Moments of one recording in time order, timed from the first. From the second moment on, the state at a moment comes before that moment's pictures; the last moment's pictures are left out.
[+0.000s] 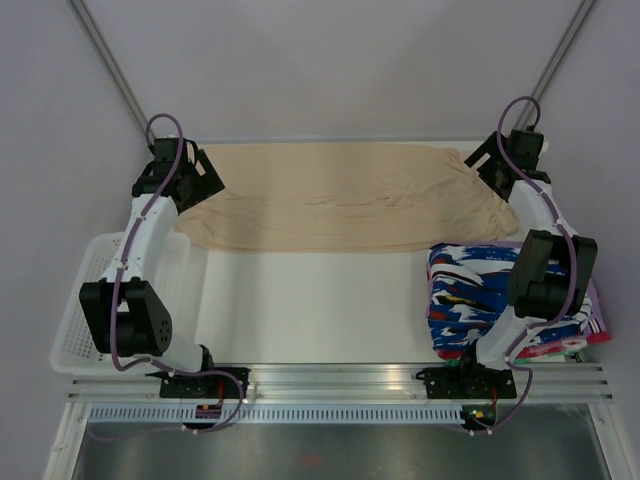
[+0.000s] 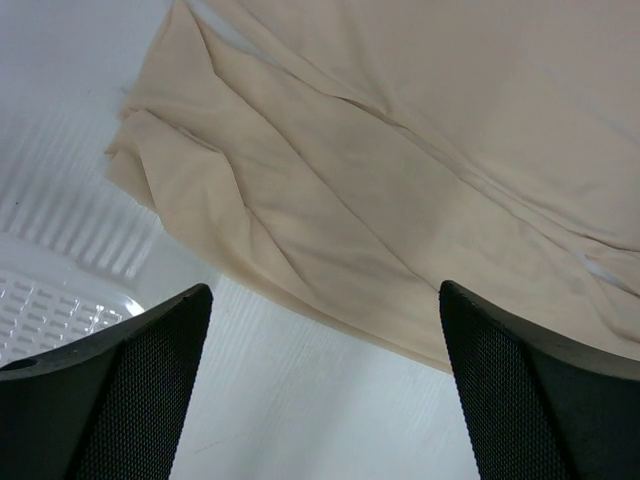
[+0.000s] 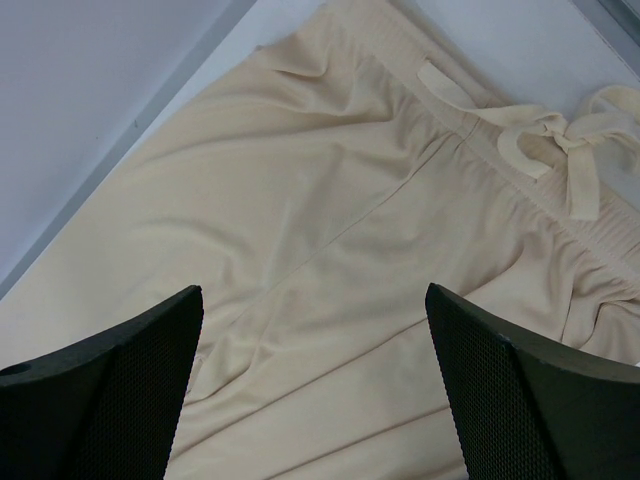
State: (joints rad) left arm 0.02 1.51 1.36 -0.64 -0.14 -0.46; right arm -0.22 1.76 1.38 -0.25 -0.01 0.59
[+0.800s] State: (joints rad) left arm 0.03 1.56 1.31 -0.80 -0.26 -0.70; right arm -0.21 1.79 1.32 -0.24 -0.05 0.60
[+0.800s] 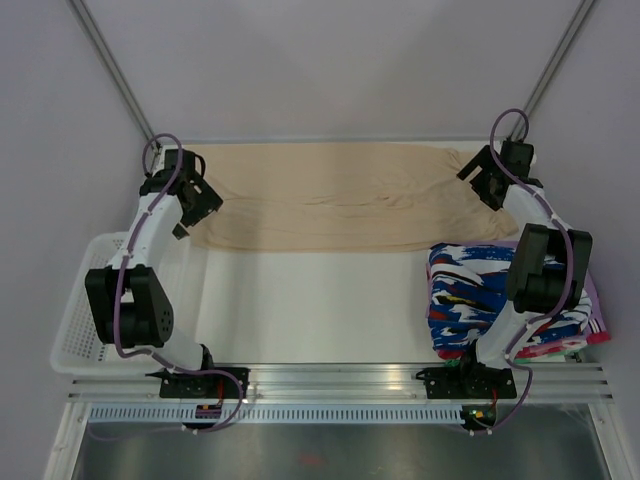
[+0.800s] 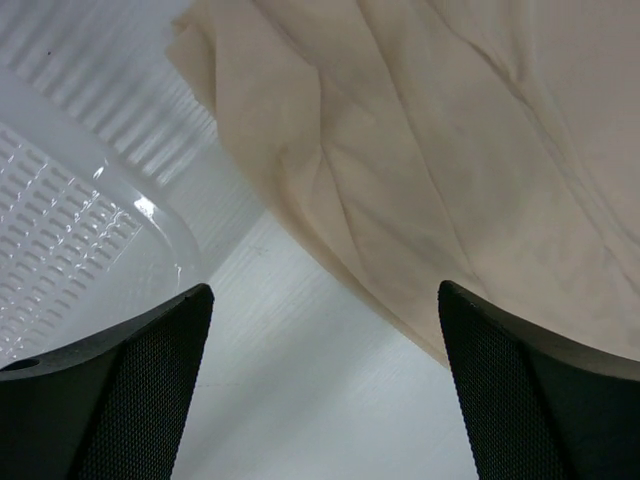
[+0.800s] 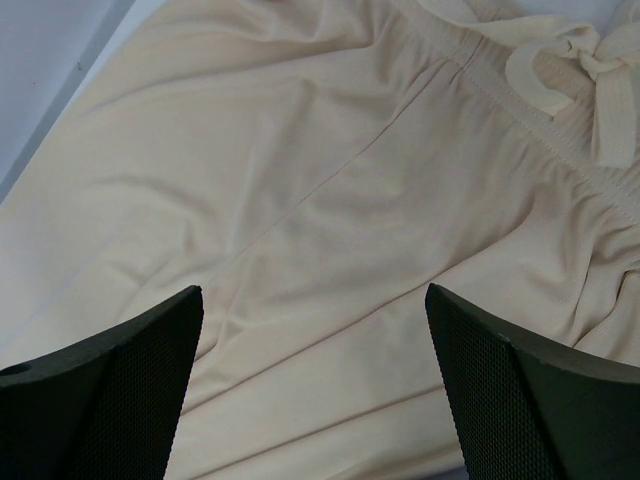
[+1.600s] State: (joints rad) left arm 0.20 2.07 1.69 -0.92 -0.32 -0.91; right arm -0.21 1.90 1.33 -0.25 -0.03 0.63
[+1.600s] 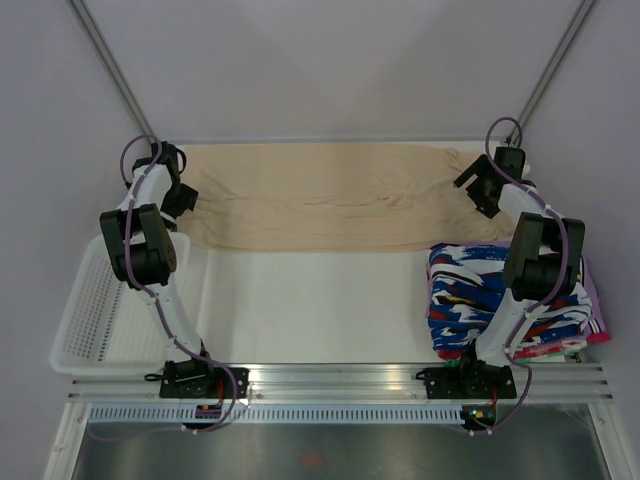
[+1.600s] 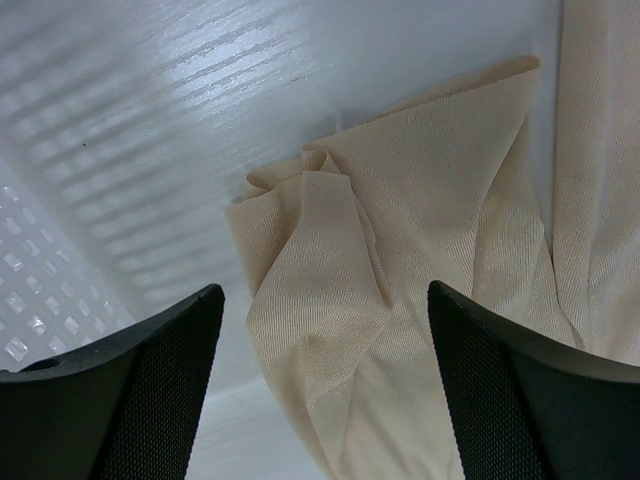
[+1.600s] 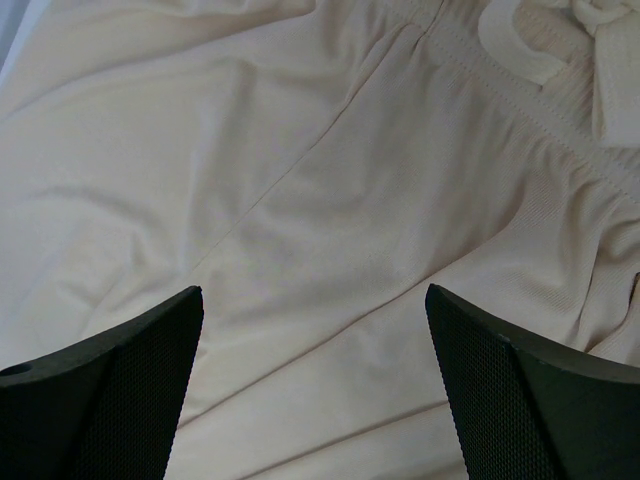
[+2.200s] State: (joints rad) left arm 0.24 2.06 1.61 -0.86 -0.31 -0.94; right arm -0.33 1.87 1.26 -0.38 0.15 0.74
